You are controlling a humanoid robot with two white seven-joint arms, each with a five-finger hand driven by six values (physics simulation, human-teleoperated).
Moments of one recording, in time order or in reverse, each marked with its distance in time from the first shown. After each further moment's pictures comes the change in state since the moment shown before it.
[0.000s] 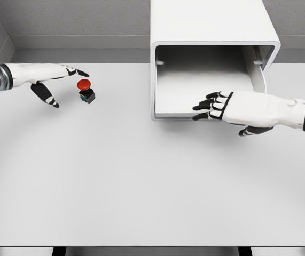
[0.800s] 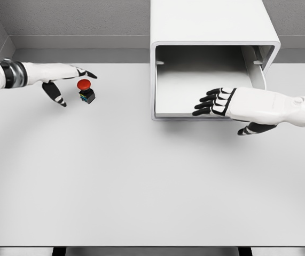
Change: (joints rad) left arm -0.043 -0.095 -0.002 0.089 -0.116 0.000 0.000; right arm 0.020 -0.004 -0.039 -0.001 -0.096 -0.007 0.000
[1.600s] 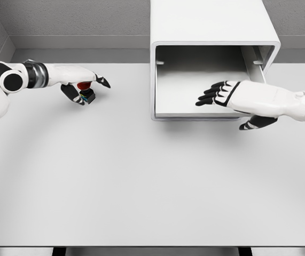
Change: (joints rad) left arm -0.014 -0.092 0.005 0.024 -0.106 0.000 0.000; right arm -0.006 0.003 0.004 0.008 -0.001 0.098 0.000
